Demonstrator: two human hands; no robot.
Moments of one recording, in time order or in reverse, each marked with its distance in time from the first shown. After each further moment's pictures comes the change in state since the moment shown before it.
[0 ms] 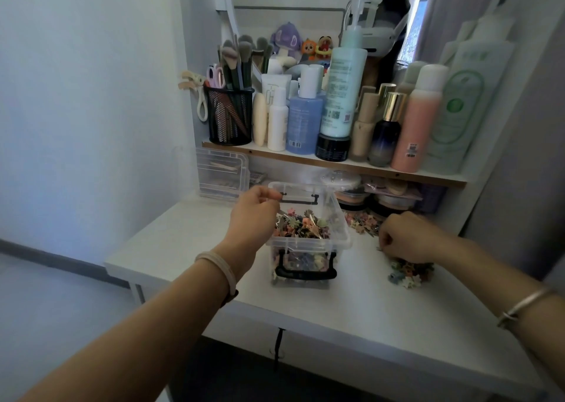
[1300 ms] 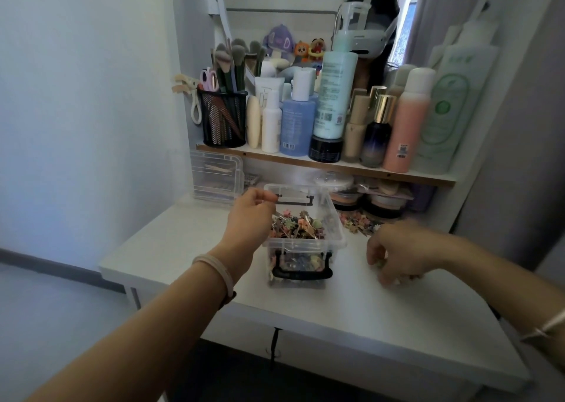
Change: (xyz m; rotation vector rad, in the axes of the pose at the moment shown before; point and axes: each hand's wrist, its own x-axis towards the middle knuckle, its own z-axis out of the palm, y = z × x) left_hand 0.003 -0.003 0.003 -0.007 -0.001 0.001; right_hand -0.039 -0.022 -0.024 0.086 -0.271 -0.053
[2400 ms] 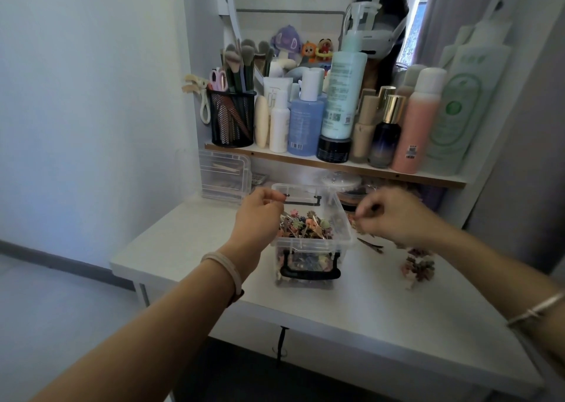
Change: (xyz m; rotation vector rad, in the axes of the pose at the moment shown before) left_hand -0.003 0.002 -0.002 0.007 -0.013 -0.009; right_hand 0.013 -0.011 -0.012 0.559 0.519 -0.179
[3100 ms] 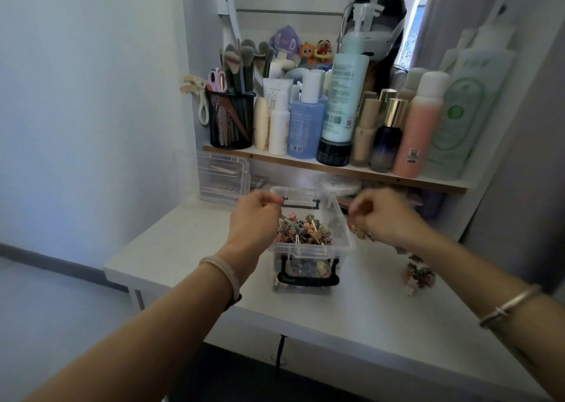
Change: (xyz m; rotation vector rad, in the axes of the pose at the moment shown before) left_hand 0.005 0.000 -0.001 0.033 0.050 0.031; right_hand 0.017 0.000 0.014 0.017 0.073 0.136
